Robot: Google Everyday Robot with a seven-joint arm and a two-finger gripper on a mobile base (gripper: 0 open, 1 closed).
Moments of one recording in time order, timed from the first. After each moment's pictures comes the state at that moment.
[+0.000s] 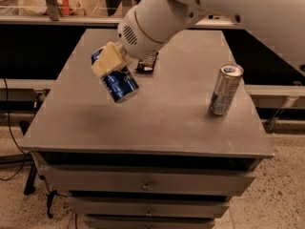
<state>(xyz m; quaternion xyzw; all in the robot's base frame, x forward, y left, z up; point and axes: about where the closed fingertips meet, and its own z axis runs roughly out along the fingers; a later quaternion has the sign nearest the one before) 0.540 0.070 0.953 -0.37 0.86 0.23 0.27</state>
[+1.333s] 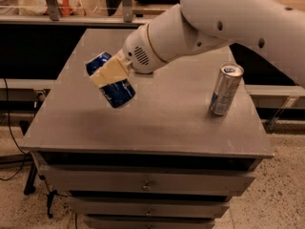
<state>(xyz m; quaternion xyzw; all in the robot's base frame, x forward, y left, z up) 0.526 0.082 0.948 -0.46 0.76 0.29 0.36</state>
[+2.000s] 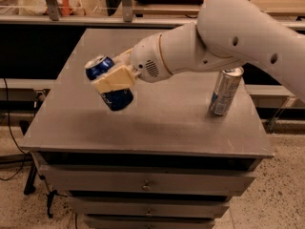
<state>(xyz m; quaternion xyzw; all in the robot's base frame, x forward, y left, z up) 0.519 0.082 0.945 -0.49 0.69 0.34 0.41</state>
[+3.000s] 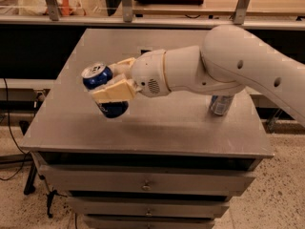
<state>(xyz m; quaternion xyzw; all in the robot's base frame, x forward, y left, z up) 0.503 0.091 0.934 -0.50 0.63 0.37 0.46</state>
